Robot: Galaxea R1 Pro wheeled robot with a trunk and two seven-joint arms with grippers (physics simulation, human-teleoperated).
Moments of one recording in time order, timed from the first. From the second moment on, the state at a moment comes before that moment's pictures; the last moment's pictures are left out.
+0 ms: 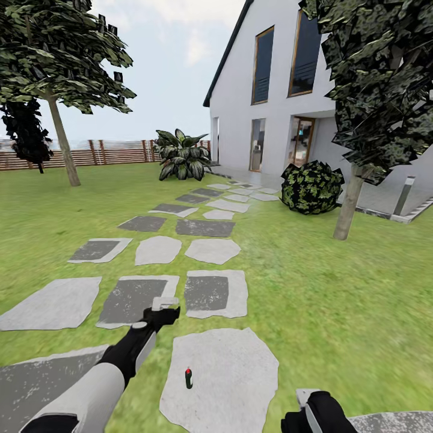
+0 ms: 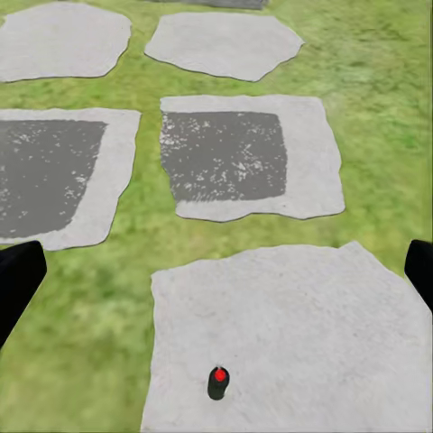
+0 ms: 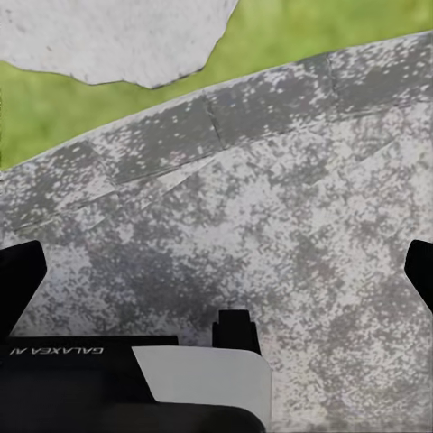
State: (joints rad) left arm -0.72 -0.06 0.00 -0.44 -0.01 0.05 0.00; right arm -0.27 0.00 -0.01 -0.87 -0.01 0.86 0.00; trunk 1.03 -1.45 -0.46
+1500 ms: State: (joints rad) left arm -0.71 -0.07 -0.02 -0.44 -0.01 -0.04 0.00; right arm -0.27 -0.05 -0.01 -0.96 0.00 0.86 0.00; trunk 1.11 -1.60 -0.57
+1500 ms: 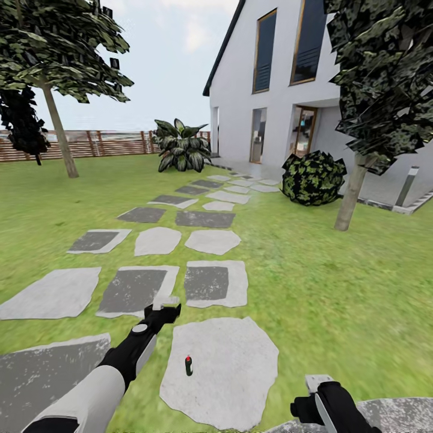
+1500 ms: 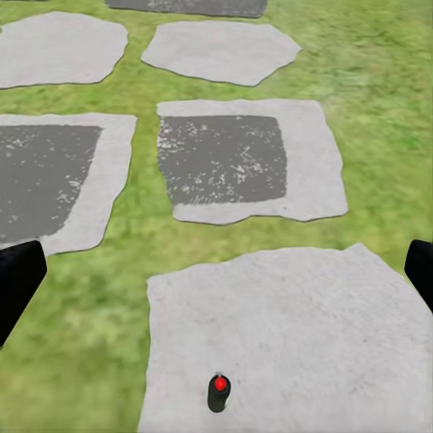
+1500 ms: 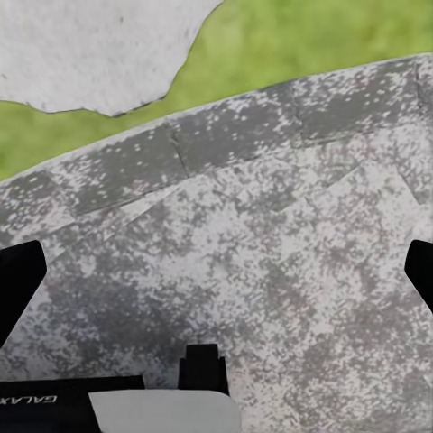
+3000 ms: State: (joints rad) left arm -0.71 -0.07 -0.02 -0.44 -0.01 -0.04 0.00; right arm -0.27 -0.05 -0.01 -0.96 0.00 0.85 0.00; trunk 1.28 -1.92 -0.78
